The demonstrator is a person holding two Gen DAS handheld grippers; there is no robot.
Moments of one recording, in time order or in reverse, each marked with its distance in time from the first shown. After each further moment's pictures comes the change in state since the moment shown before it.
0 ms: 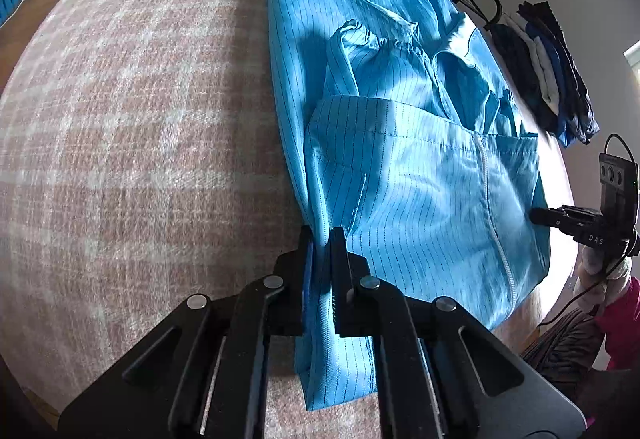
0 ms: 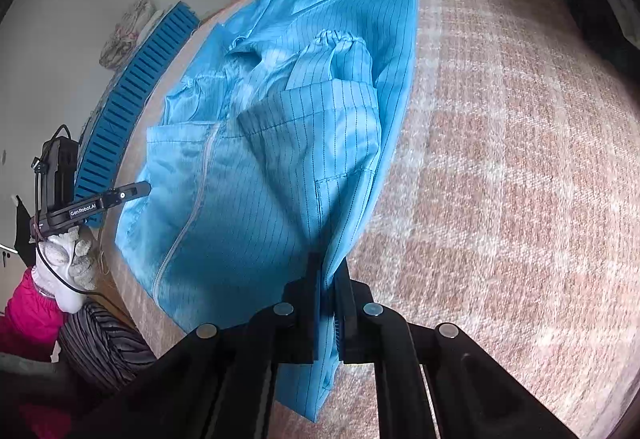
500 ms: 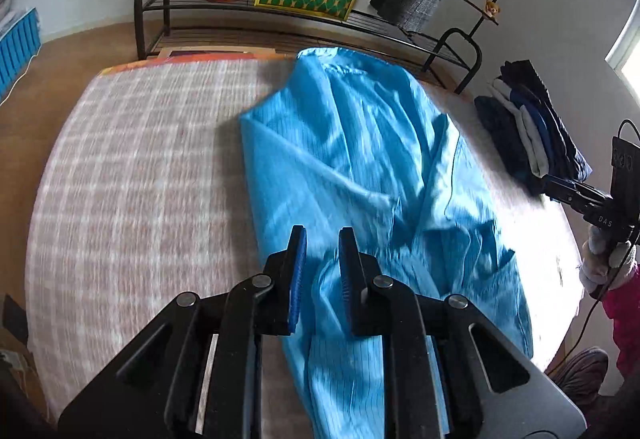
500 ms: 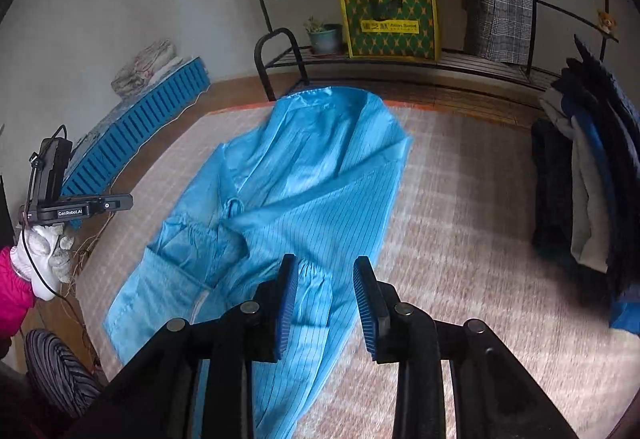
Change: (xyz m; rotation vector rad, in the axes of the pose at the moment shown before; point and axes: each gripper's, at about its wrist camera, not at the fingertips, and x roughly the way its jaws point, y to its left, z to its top) left arm -0.041 -0.018 0.148 0.140 -0.238 0.006; right arm -0.075 0.002 0.131 -0.159 -0.361 -0.139
